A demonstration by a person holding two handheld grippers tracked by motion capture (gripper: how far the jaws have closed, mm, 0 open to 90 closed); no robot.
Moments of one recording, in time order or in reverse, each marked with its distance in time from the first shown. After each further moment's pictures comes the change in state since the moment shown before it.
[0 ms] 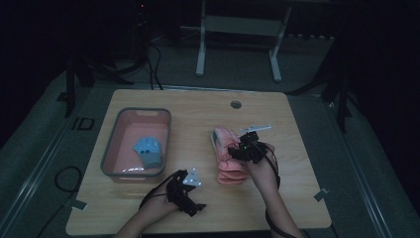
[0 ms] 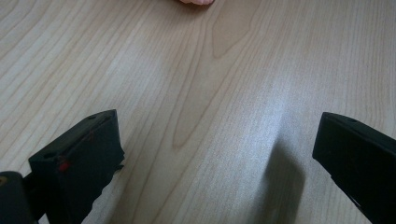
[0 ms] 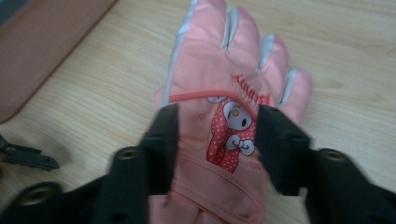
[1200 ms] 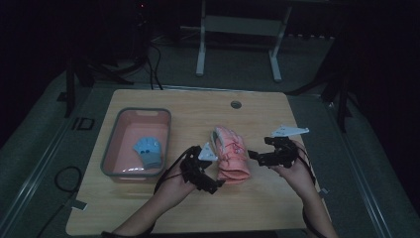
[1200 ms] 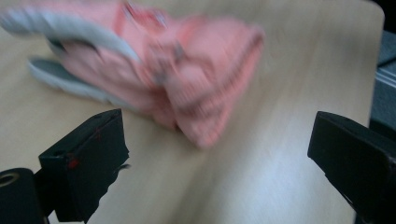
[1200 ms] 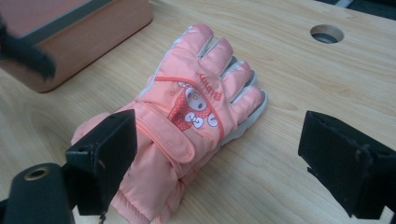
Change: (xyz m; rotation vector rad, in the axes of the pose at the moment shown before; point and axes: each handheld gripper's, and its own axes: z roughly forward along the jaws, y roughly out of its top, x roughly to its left) left arm -0.002 0.099 -0.045 -0.116 0.096 -0.051; right arm -0.061 -0.023 -0.057 -0.160 0.148 -0.157
